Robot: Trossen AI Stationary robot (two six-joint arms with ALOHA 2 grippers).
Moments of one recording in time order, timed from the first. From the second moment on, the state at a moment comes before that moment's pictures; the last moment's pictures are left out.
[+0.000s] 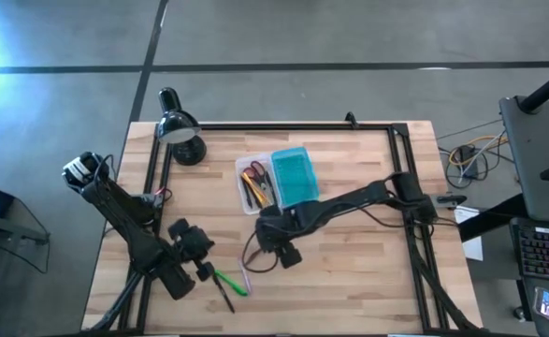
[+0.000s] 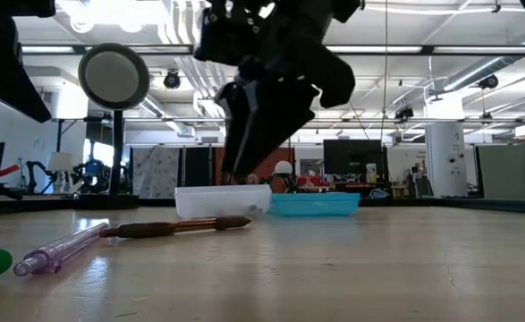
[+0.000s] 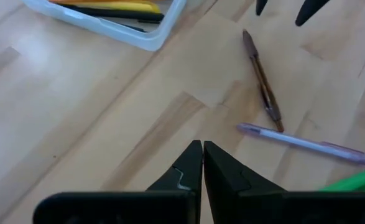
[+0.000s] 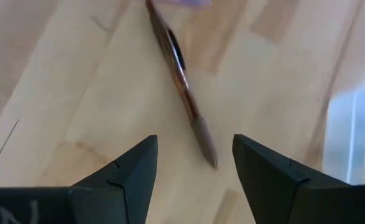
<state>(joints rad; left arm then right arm) -0.85 1.38 0.88 -0.88 -0.72 -1.44 0.20 2.12 1.65 -0.66 0.01 -0.21</state>
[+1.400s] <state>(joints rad) -0.85 1.38 0.86 -0.81 -0.75 -1.42 0.10 2.18 2.01 -0.89 -0.02 0.32</state>
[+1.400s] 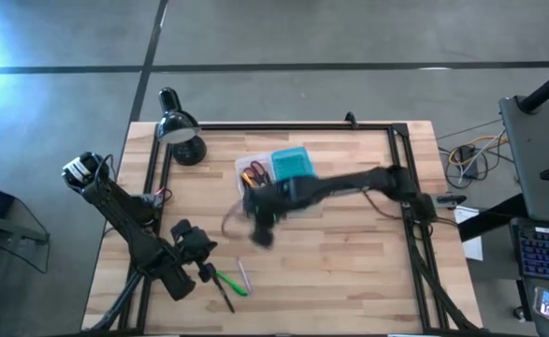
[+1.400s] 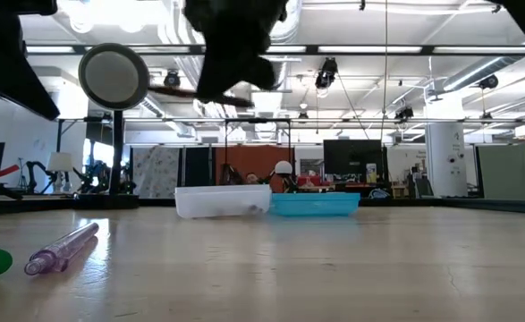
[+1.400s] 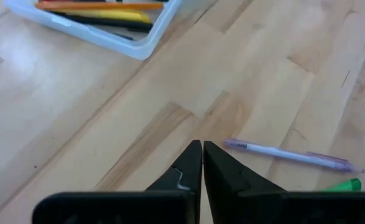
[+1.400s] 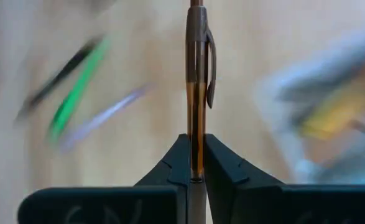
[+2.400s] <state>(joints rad) -0.87 1.45 0.86 -0.38 -0.37 -0.75 0.08 1.92 1.68 -0.68 0.07 0.10</state>
